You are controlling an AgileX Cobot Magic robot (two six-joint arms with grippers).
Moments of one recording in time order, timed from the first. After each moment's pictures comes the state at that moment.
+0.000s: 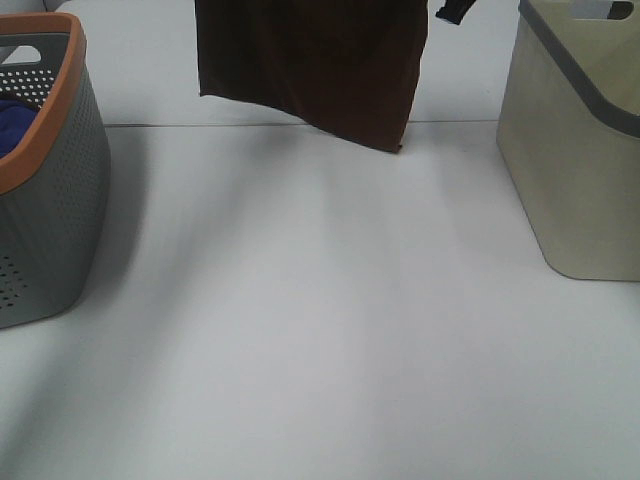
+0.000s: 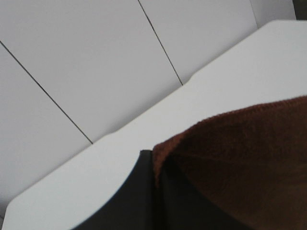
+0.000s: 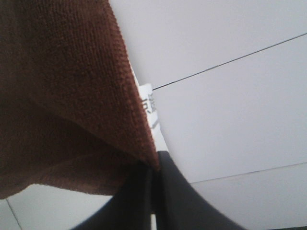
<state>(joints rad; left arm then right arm) -0.35 2.23 -2.09 0.40 0.11 0.05 0.23 2.01 -1.59 0.12 -0.24 -1.20</state>
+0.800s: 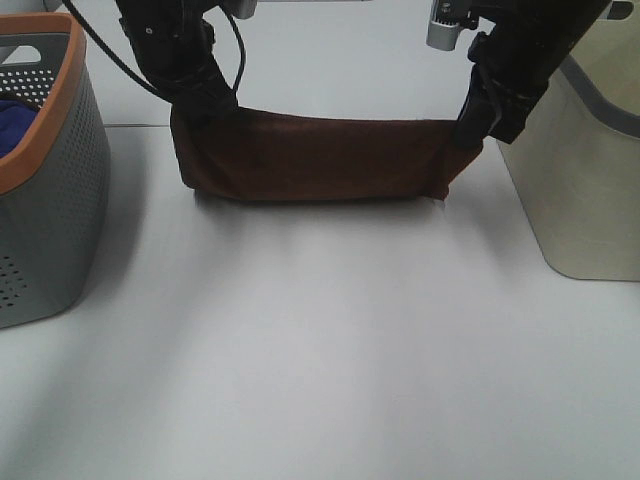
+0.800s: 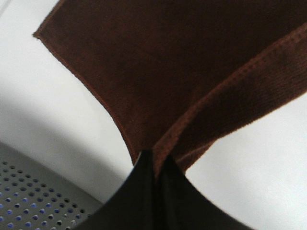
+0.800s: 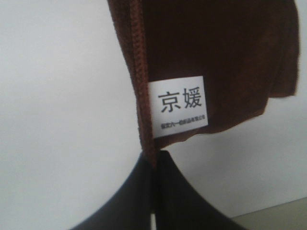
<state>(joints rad) -0.42 2.23 -2.09 0.02 1.20 0.43 0.20 1.96 -1.59 0.32 0.91 -1.19</state>
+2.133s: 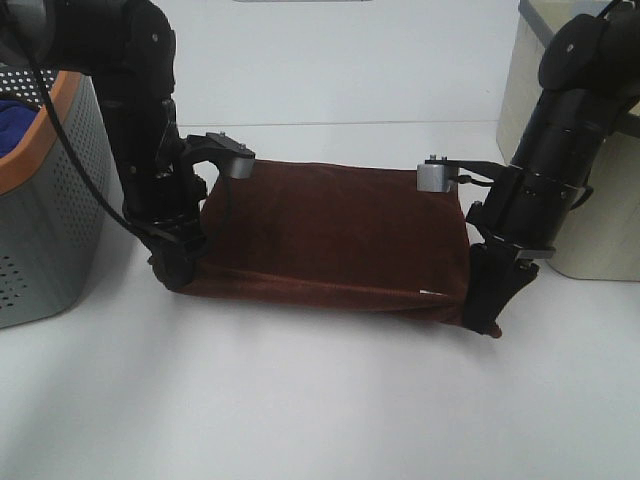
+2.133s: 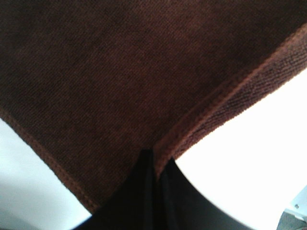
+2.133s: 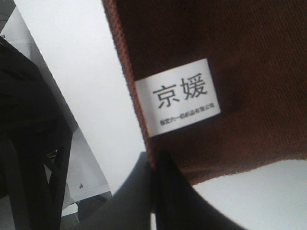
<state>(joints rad) -0.42 2.19 -1.61 -0.16 1.22 0.60 0.20 2.04 -1.23 0.48 1.09 -0.96</state>
